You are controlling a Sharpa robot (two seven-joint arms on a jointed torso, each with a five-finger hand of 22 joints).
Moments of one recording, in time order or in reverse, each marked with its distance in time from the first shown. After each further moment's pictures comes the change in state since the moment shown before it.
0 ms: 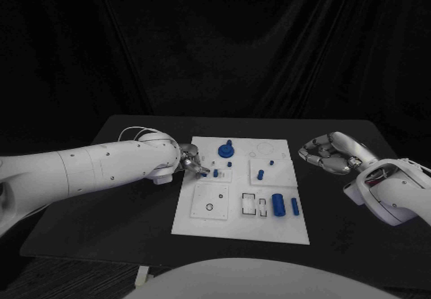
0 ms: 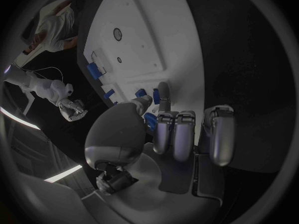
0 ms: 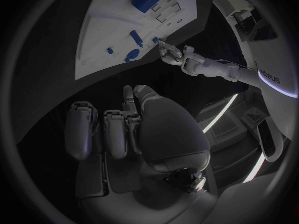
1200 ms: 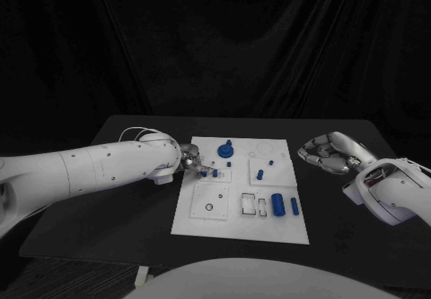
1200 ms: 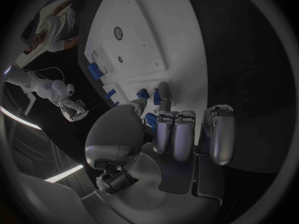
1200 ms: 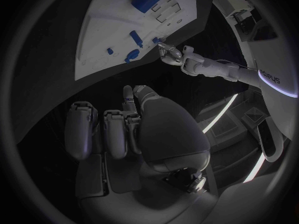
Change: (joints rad) left arm -0.002 0.007 -0.001 -0.007 -0.001 -0.004 0.017; left_hand -0.066 0.021 -0.123 0.031 -0.058 0.021 -0.007 0.032 0.023 -0.004 0.004 0.000 0.000 0.004 0.004 0.000 0.000 0.000 -0.004 0.004 -0.004 0.000; right arm 0.000 0.002 0.000 -0.001 0.000 0.002 -0.001; right_hand 0.004 0.004 0.001 -0.001 0.003 0.000 0.000 0.000 0.000 0.000 0.000 0.001 0.002 0.000 0.000 0.000 0.000 0.000 0.000 0.000 0.000 0.000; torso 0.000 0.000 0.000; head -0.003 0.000
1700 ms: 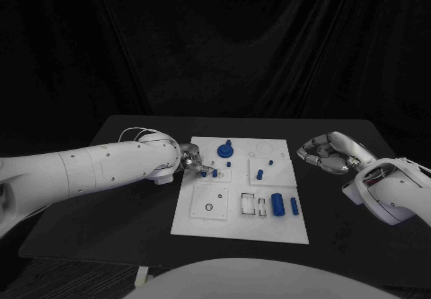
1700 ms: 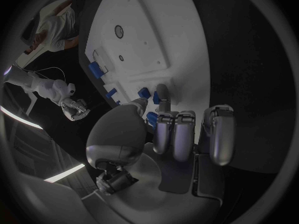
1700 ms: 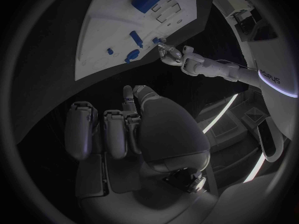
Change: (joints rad) left arm 0.000 0.000 0.000 0.000 0.000 -0.013 0.013; left_hand 0.040 0.021 -0.048 -0.001 0.023 -0.018 -0.012 0.106 0.138 0.003 -0.004 0.000 0.000 0.000 0.000 0.000 0.000 0.000 0.002 -0.002 0.000 0.000; right arm 0.000 0.000 0.000 -0.001 0.000 0.000 0.000; right_hand 0.000 0.000 0.003 -0.003 0.000 0.000 0.000 0.000 0.000 0.000 0.000 0.000 -0.001 0.000 0.000 0.000 0.000 0.000 0.000 0.000 0.000 0.000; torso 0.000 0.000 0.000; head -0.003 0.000
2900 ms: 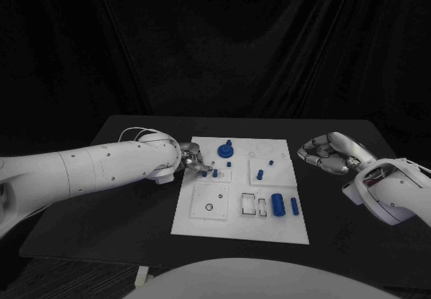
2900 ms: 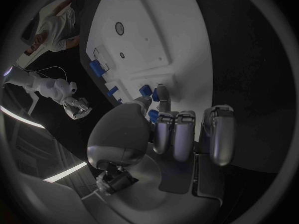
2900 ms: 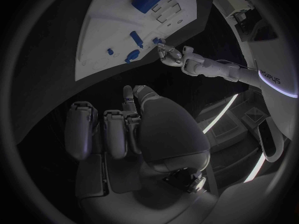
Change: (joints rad) left arm 0.000 -0.001 0.000 -0.003 0.000 -0.018 0.021; left_hand 0.096 0.004 -0.004 -0.005 0.213 -0.039 -0.006 0.020 0.058 -0.003 -0.003 0.000 0.000 -0.004 -0.004 0.000 0.000 0.000 0.001 -0.001 0.000 0.000; right arm -0.001 0.003 0.000 -0.003 0.000 0.001 -0.002; right_hand 0.000 0.000 0.000 0.000 0.000 0.000 0.000 0.000 0.000 0.000 0.000 0.000 0.000 0.000 0.000 0.000 0.000 0.000 0.000 0.000 0.000 0.000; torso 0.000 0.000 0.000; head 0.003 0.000
